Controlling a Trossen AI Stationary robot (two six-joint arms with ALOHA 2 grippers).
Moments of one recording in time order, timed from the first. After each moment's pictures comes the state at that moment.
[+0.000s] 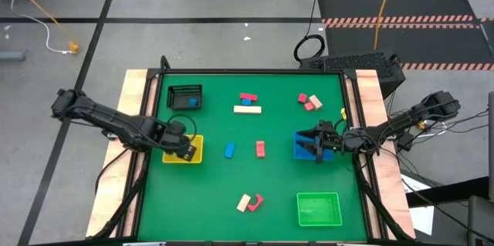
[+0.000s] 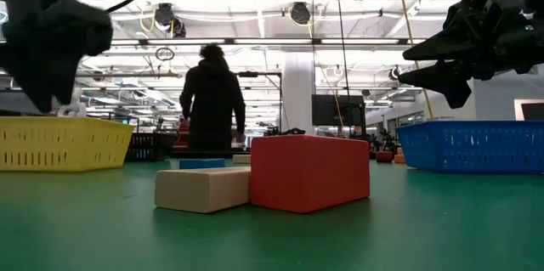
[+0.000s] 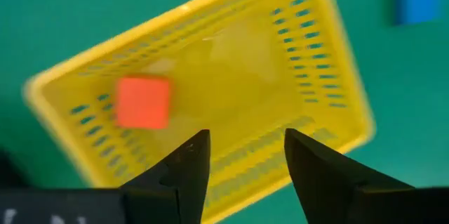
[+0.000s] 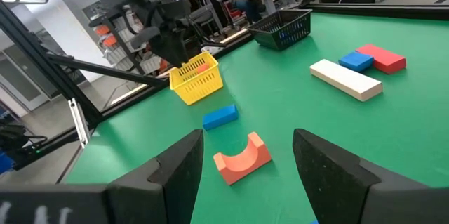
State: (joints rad) left arm -0.28 1.07 0.71 -0.96 -0.08 -1.41; right arm 0.32 0.82 0.02 0.67 0.50 0.54
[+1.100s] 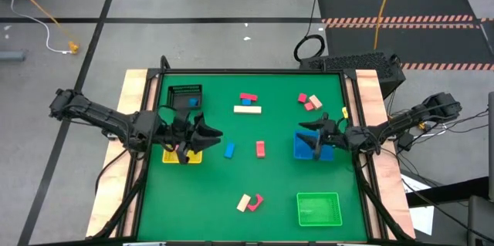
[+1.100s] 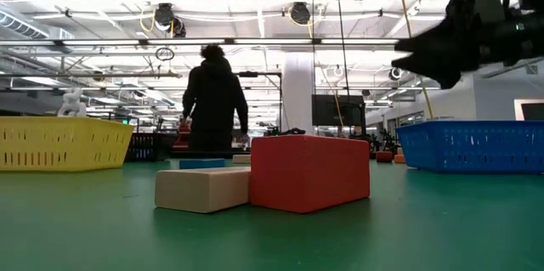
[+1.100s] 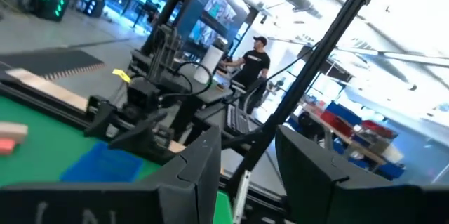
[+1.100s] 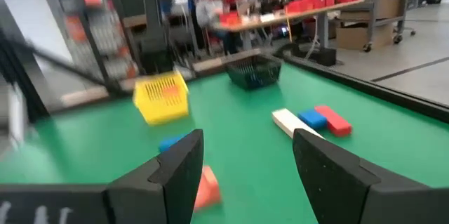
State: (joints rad) left arm -0.28 1.01 0.71 0.48 -0.18 -0.50; right arm 0.28 0.82 0.02 0.79 0.57 0.24
